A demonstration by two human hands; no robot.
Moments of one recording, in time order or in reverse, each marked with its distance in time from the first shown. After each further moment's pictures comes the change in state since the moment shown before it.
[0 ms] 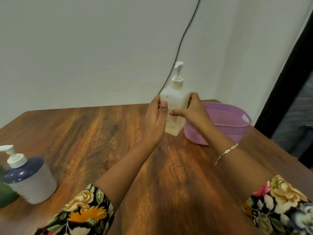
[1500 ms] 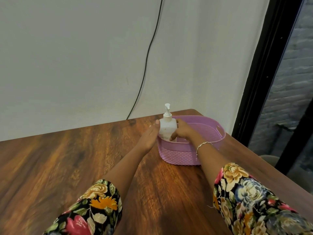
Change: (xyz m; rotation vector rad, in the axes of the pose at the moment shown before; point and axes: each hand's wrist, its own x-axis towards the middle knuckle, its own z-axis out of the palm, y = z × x) left_hand 0.071 -0.084 0.109 0.174 -0.427 -0.476; right_hand 0.104 0.124 -0.064 -0.008 -0.209 0.316
